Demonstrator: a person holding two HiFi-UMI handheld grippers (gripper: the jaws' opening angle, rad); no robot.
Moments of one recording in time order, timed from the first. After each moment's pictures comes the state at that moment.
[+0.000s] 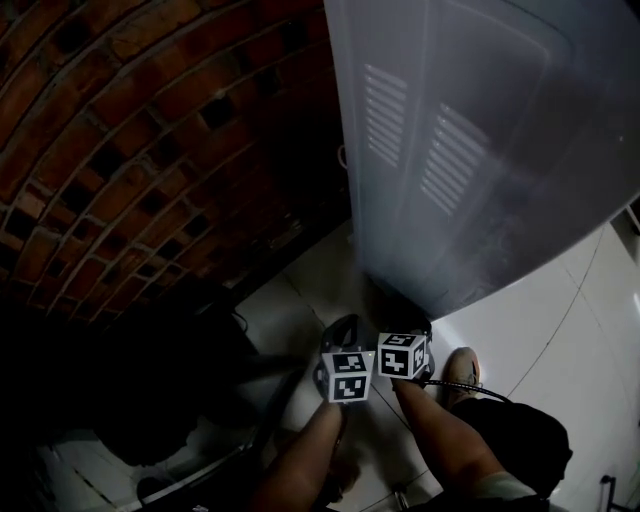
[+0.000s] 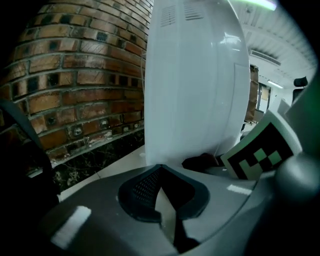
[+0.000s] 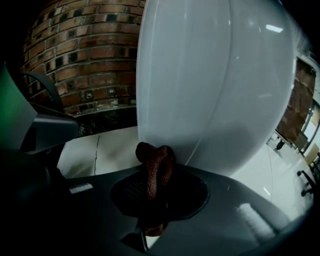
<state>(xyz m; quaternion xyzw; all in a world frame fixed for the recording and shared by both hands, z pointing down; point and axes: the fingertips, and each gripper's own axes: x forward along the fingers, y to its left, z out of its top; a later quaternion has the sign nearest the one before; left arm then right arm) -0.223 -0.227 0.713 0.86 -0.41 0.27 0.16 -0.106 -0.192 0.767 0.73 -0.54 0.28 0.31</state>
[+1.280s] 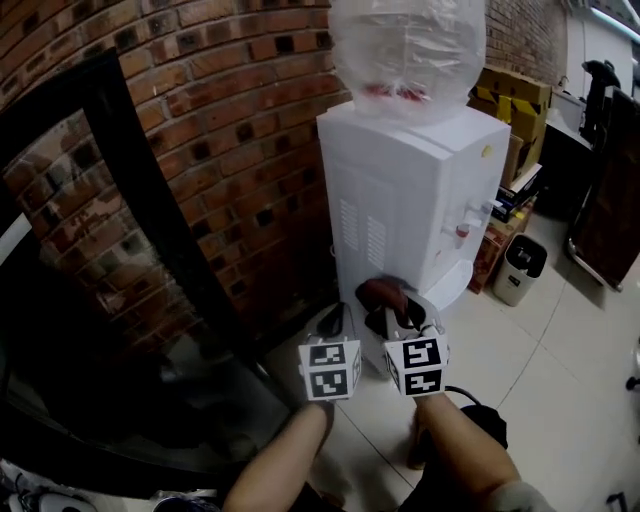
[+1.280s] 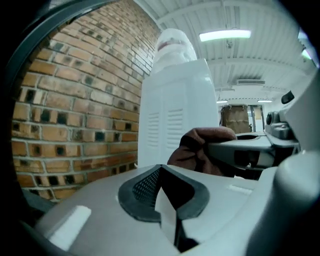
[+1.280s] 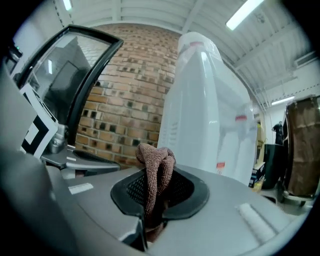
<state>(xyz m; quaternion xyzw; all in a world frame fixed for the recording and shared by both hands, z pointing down) -0.216 -0.208 0.385 0.89 -0.44 0.07 0.07 -0.133 -0.166 0.340 0.71 -0.70 -0.02 0.09</state>
